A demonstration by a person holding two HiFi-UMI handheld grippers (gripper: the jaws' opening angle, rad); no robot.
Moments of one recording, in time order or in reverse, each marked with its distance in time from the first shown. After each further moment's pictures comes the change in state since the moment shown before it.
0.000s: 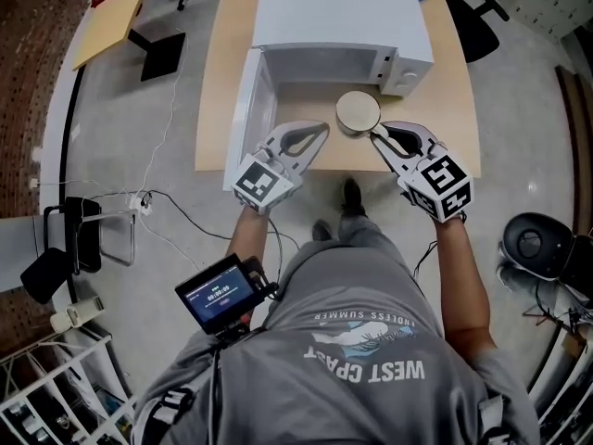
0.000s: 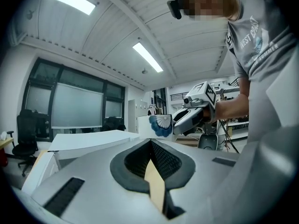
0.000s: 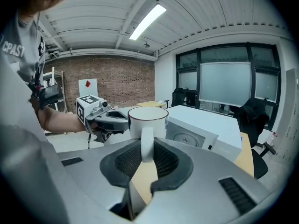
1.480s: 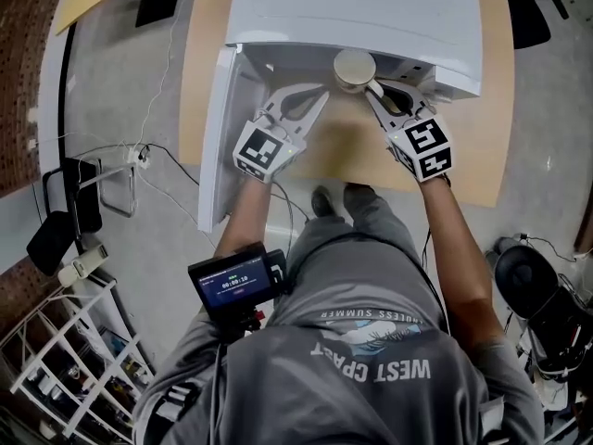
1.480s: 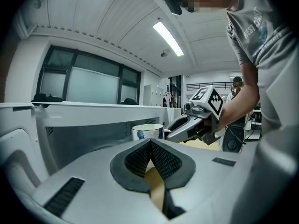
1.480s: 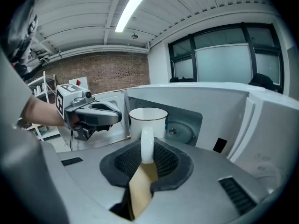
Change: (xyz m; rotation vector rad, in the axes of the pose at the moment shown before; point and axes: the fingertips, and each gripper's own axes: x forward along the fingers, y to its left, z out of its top) left arm 0.097 0.135 -0.105 -0.108 0.151 0.143; right arm 0.162 -0.151 -0.074 0.084 0.057 0.009
